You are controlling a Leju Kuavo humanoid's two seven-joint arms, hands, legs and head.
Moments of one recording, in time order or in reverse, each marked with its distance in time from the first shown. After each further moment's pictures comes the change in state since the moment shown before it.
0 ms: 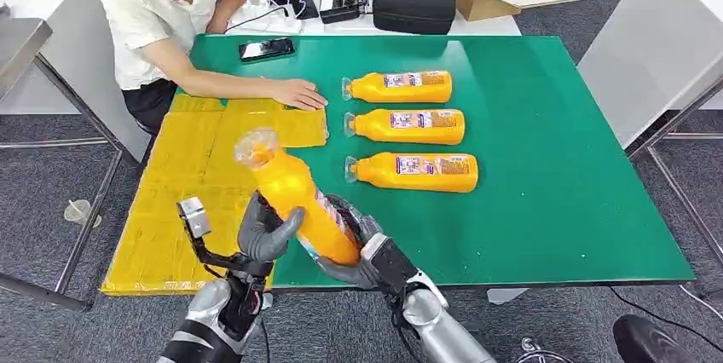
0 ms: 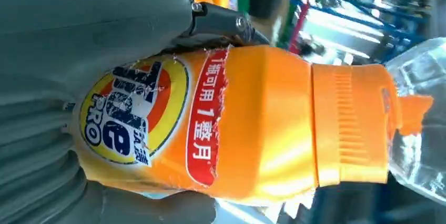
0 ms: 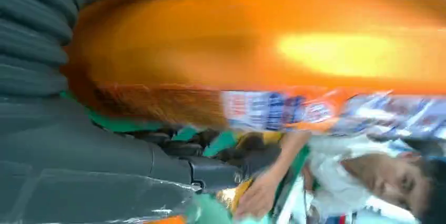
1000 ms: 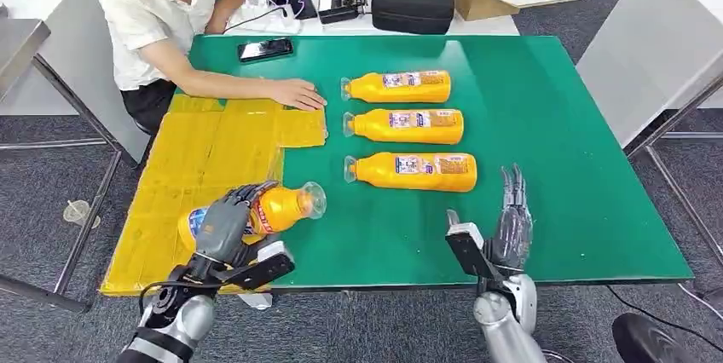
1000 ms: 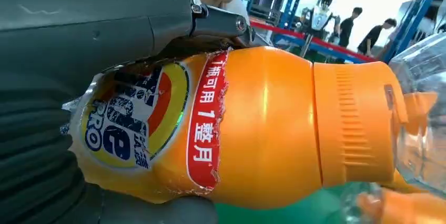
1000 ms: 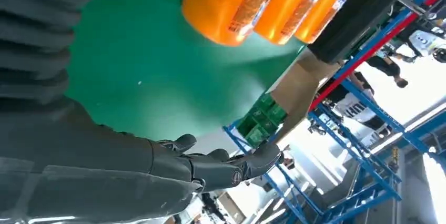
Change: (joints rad) left arm 0.003 0.212 -0.042 -0.086 -1.282 0.614 0.211; right arm 0.098 -0.066 -0.500 -0.056 0.419 -0.681 0.034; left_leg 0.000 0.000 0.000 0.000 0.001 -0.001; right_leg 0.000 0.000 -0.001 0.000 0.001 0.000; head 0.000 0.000
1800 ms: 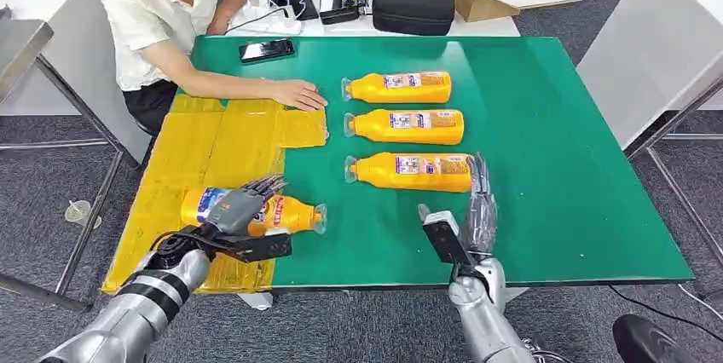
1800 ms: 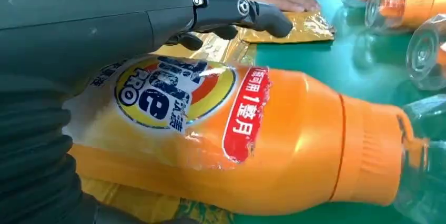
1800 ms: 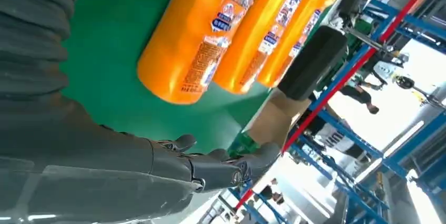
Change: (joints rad) left arm -0.351 0.022 -0.109 0.577 -0.008 -0.265 -0.089; right arm -0.130 0.049 0.075 0.182 -0.132 0.070 -0.105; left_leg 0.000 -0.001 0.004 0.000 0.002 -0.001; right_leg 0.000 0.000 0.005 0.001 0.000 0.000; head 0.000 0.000
